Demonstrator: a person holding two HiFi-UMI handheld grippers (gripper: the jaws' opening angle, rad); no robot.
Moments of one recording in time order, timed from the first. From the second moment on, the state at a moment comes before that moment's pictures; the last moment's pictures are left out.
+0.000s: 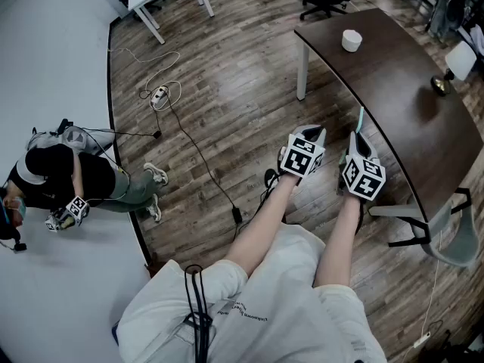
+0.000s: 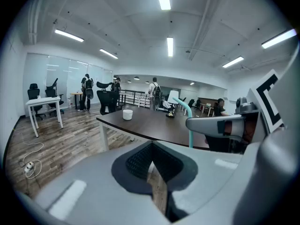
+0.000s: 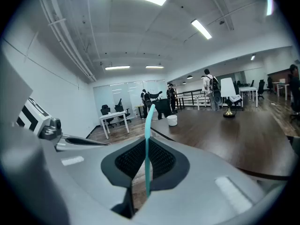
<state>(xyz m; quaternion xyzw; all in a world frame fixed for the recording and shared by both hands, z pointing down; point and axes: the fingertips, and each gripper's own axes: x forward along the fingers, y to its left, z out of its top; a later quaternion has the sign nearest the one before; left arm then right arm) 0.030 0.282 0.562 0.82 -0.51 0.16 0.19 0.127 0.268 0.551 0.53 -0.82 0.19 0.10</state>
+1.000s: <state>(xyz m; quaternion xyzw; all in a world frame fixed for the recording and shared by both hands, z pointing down) 0.025 0.206 0.565 0.83 -0.50 0.16 0.19 0.114 0.186 0.560 0.50 -0.84 0.20 0.08</state>
